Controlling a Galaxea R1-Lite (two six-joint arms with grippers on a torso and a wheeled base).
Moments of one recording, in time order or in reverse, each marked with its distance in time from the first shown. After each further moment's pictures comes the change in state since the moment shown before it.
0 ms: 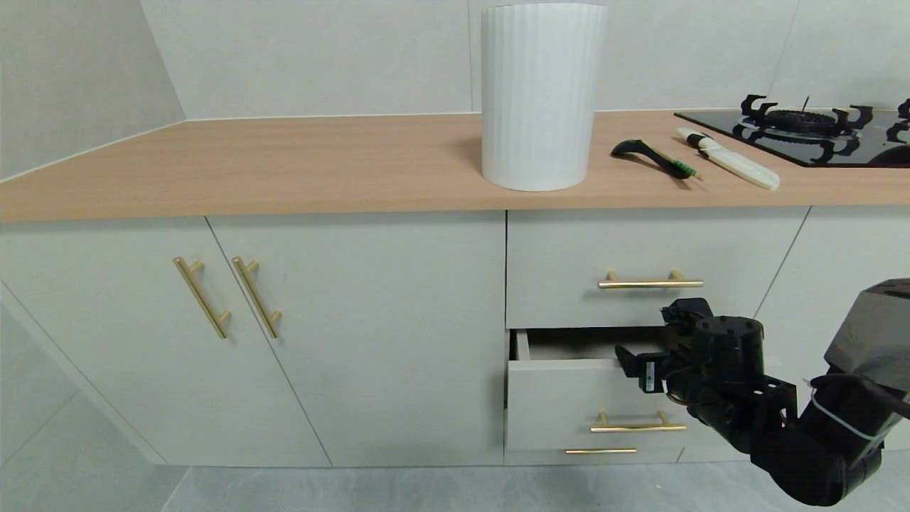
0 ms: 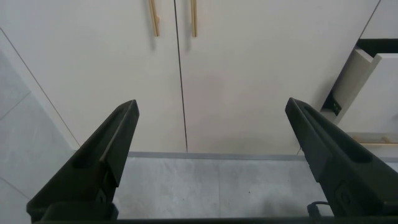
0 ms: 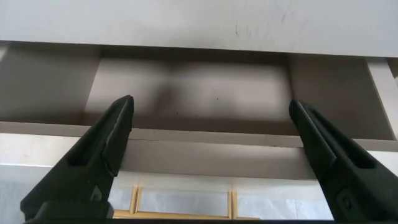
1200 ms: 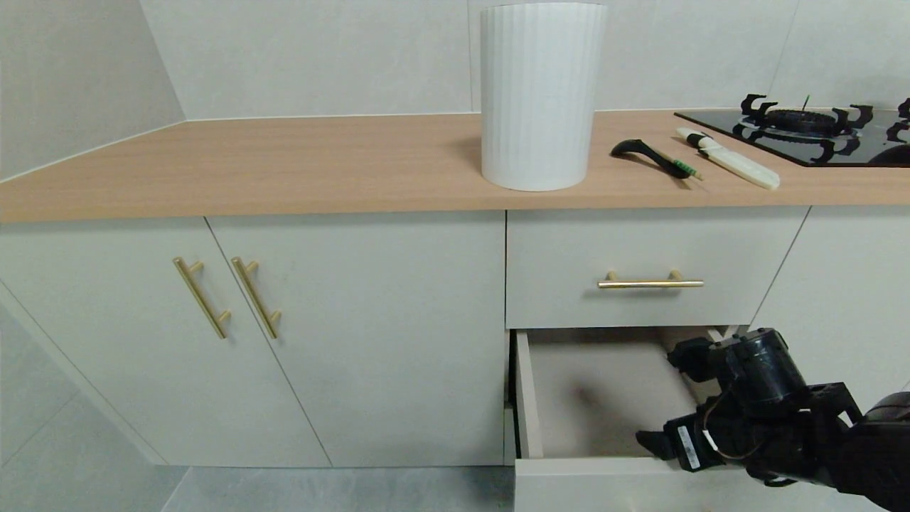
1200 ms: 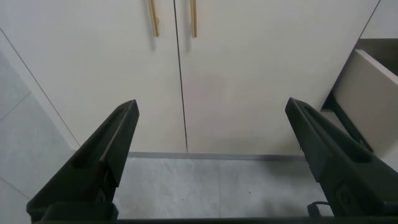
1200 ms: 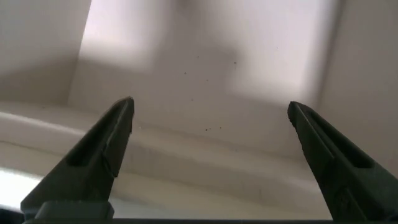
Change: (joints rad) left arm 0.000 0.000 0.000 0.000 0.000 0.000; right arm 0.071 -0.330 -0.003 0.792 0.152 -0.007
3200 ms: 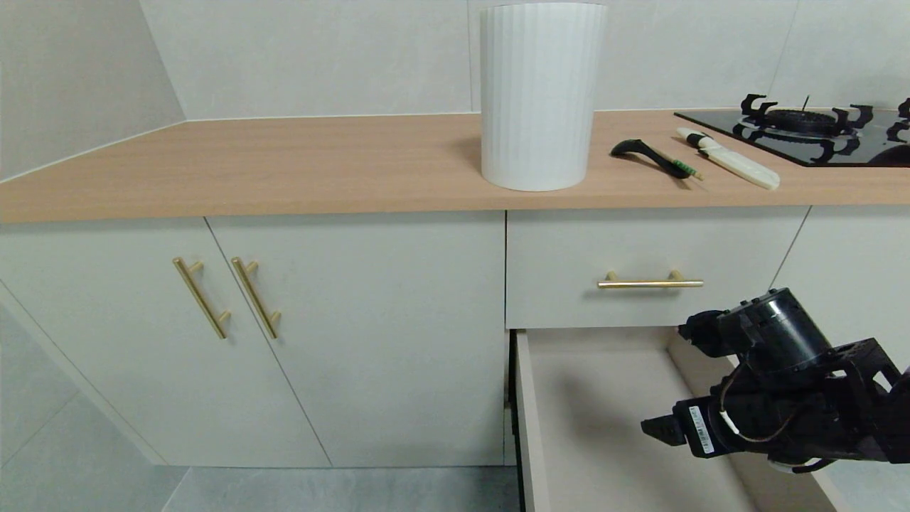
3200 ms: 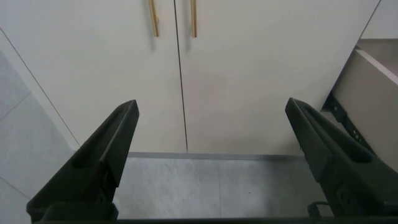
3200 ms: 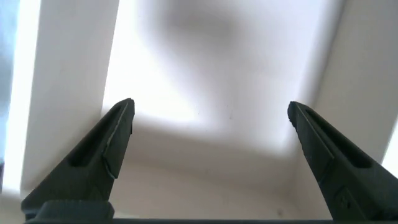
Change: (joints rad) left arm 0.000 0.000 0.000 0.000 0.000 0.001; right arm 0.060 -0.150 -0.194 0.385 -0.014 0.133
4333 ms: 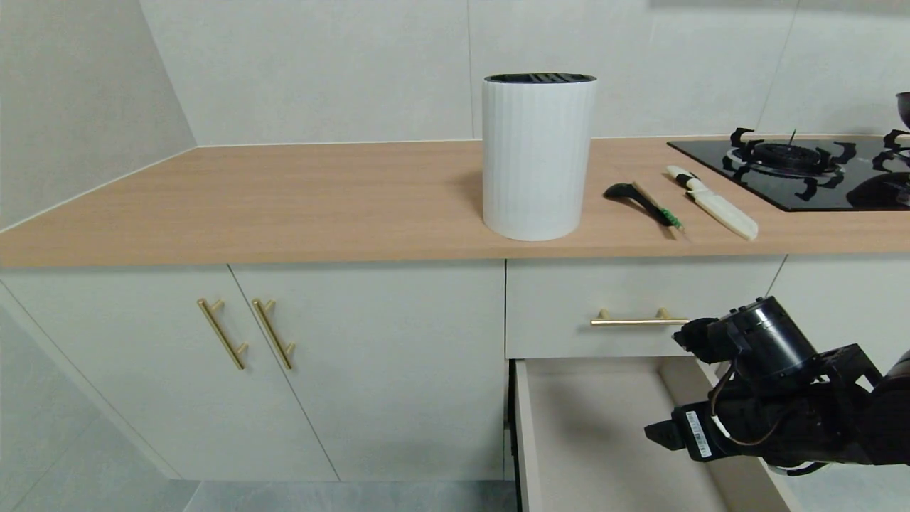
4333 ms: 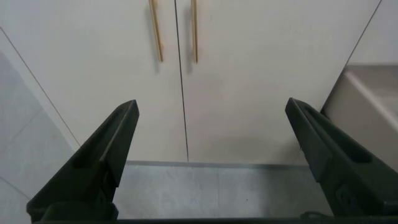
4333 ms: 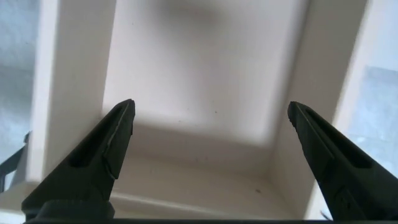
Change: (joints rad) left arm 0.000 0.000 0.000 0.000 0.000 0.000; right arm -0.008 0.035 0.009 -0.006 -0.047 -0.007
